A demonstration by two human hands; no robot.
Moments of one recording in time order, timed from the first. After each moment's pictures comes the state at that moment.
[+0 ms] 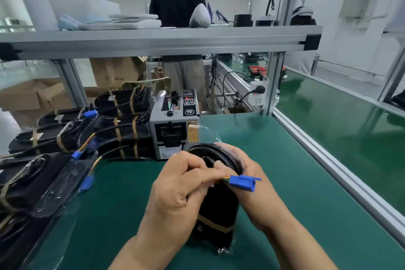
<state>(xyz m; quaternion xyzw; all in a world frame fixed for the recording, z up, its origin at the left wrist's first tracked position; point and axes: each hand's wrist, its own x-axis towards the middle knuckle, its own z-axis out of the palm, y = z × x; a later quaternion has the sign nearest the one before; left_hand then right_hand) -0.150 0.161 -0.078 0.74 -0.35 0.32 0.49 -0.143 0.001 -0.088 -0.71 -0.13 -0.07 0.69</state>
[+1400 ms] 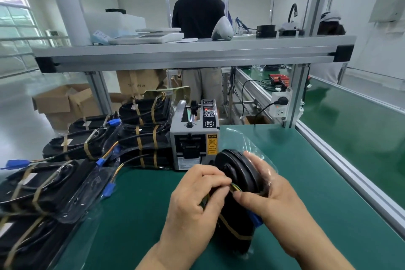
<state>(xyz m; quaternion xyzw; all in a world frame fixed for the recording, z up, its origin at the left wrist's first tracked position) -0.131 0.166 -0.085 0.77 -0.29 0.33 0.47 -0.139 -0.006 -0.075 -0.75 -0.09 -0.04 0.65</state>
